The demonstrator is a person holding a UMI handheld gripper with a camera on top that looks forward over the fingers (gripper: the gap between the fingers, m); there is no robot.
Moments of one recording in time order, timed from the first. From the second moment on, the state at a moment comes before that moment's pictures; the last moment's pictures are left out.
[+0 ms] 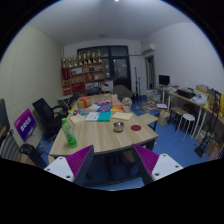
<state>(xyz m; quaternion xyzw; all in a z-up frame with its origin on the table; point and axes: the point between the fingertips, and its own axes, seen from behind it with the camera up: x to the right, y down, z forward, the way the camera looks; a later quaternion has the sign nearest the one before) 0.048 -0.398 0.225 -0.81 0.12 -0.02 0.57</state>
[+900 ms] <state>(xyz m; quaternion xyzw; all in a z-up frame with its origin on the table) -0.183 -0.077 0.083 -0.77 0.00 0.05 0.64</state>
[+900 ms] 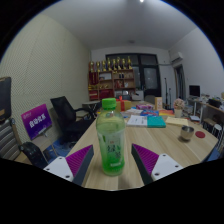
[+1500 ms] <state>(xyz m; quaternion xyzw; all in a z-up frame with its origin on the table) -0.201 -0.006 0.084 -0.75 -0.08 -0.02 0.66</state>
